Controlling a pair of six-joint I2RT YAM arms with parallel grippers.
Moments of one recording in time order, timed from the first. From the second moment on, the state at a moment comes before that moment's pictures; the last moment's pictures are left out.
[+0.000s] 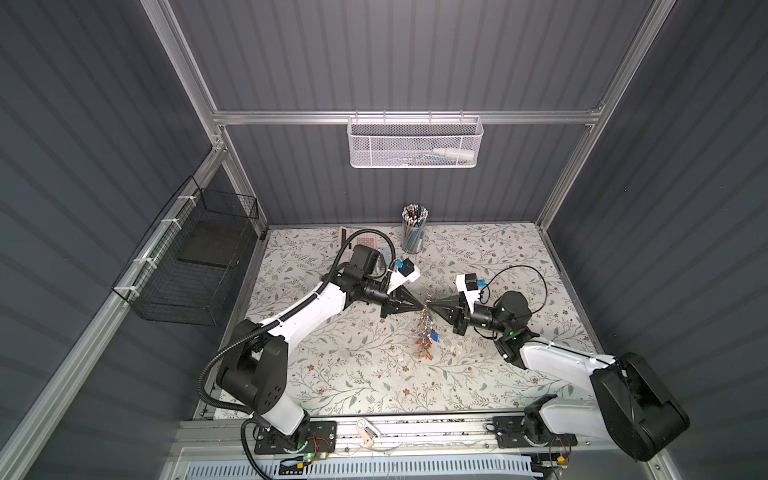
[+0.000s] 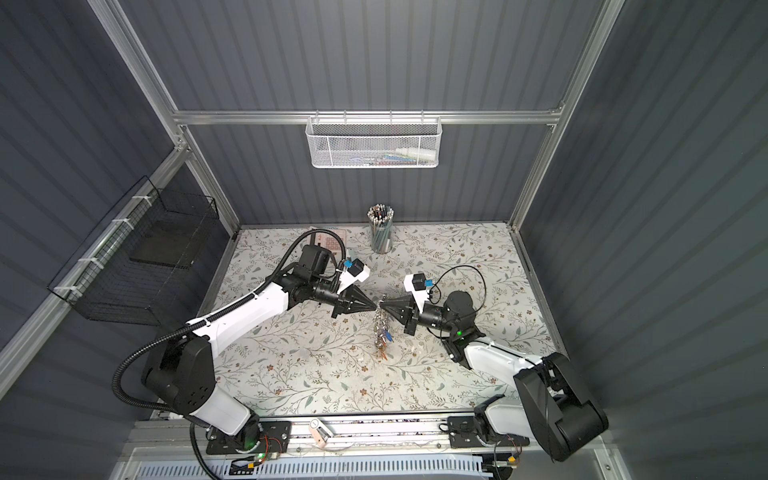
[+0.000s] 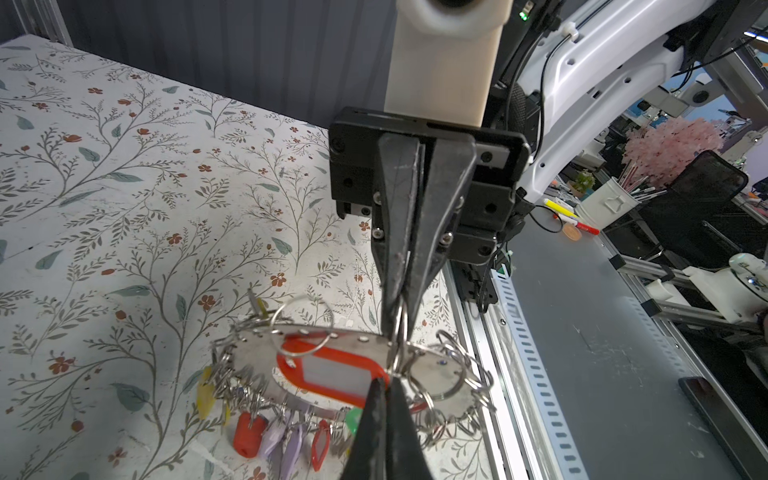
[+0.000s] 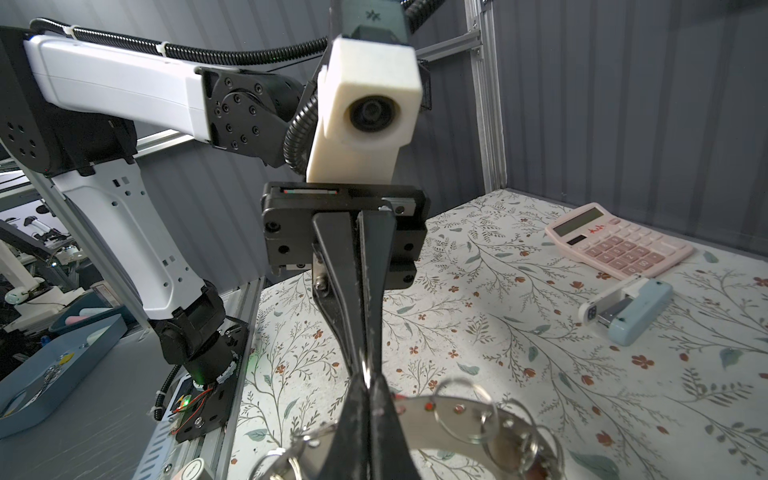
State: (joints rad) left arm -0.56 1.60 1.18 -0.41 1.11 0.43; right arm 0.45 1.29 0.42 0.95 -0.87 0.31
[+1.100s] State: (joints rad) left arm -0.57 1.40 1.02 -0.20 0.89 0.25; right arm 0.46 1.31 0.41 0.99 -0.88 0.34
